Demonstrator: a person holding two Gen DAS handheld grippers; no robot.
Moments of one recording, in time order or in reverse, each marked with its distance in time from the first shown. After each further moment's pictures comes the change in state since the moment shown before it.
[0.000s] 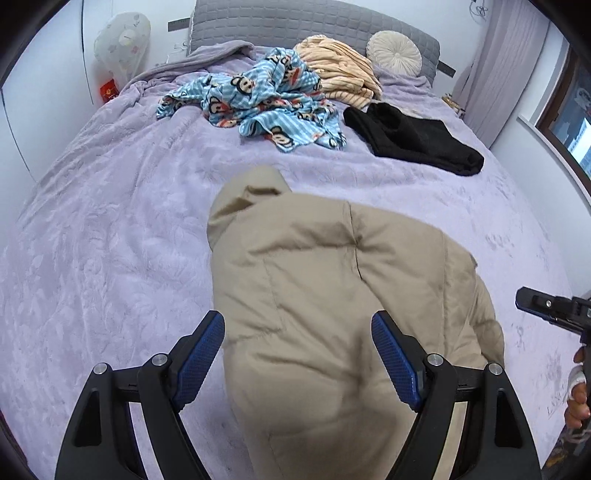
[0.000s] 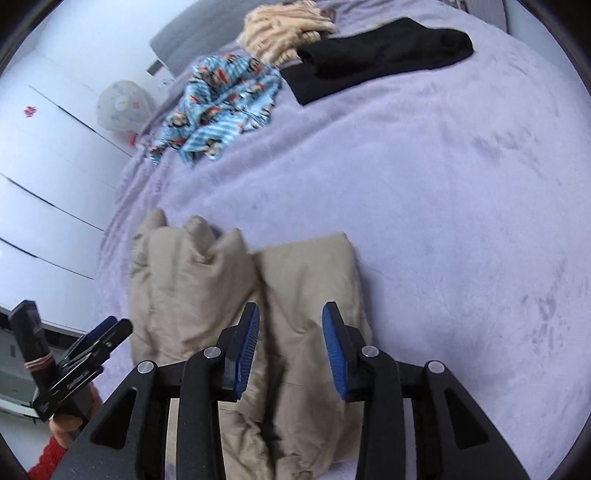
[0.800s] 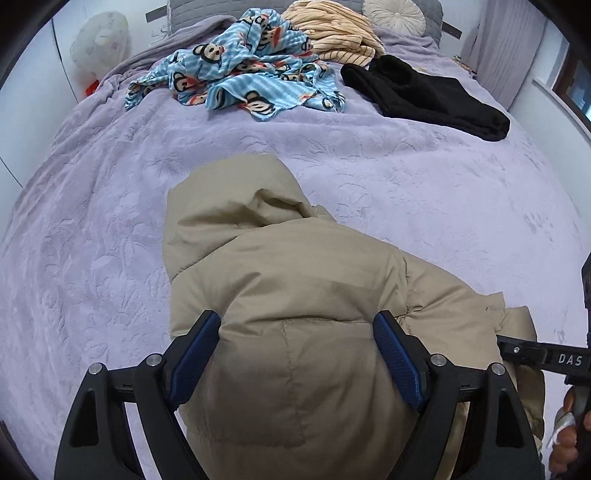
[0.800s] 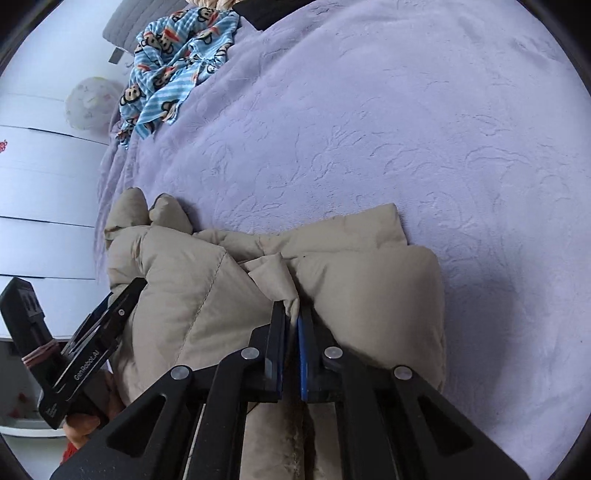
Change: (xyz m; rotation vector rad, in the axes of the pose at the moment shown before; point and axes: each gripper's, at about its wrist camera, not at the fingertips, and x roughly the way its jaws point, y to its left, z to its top) left arm 0.109 -0.042 0.025 0.072 0.122 0.083; right arm 0.139 -0.034 0.025 0.175 0.231 0.042
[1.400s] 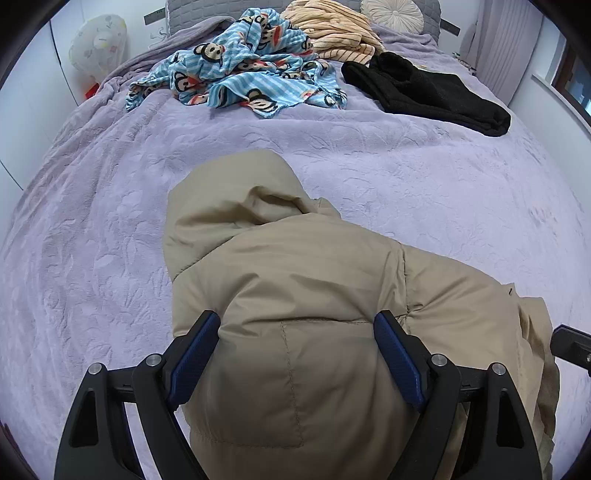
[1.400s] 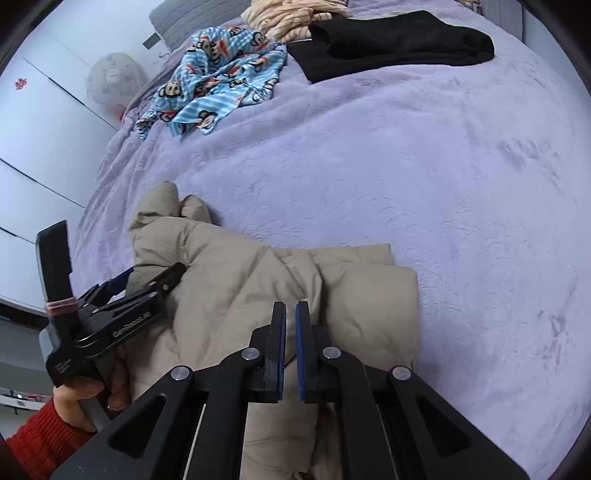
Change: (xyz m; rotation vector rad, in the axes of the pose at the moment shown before) left arm -0.002 0.003 -0.005 0.021 -0.007 0.018; right arm -0.056 0.067 -0.027 -0.216 -0.157 -0.155
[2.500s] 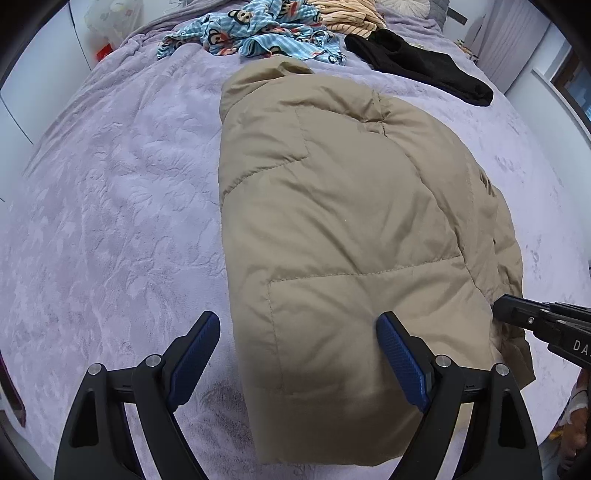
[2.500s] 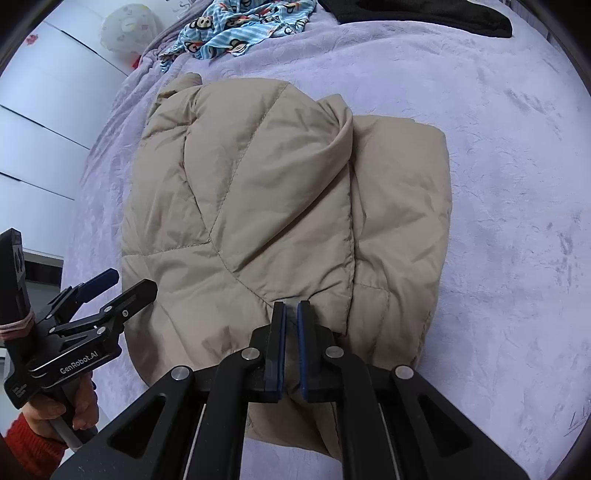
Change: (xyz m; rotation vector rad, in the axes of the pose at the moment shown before) left arm -0.093 0.010 -0.128 -0.061 0.128 -0.041; right arm -0.007 0.023 -0.099 -0.073 0.166 -0.011
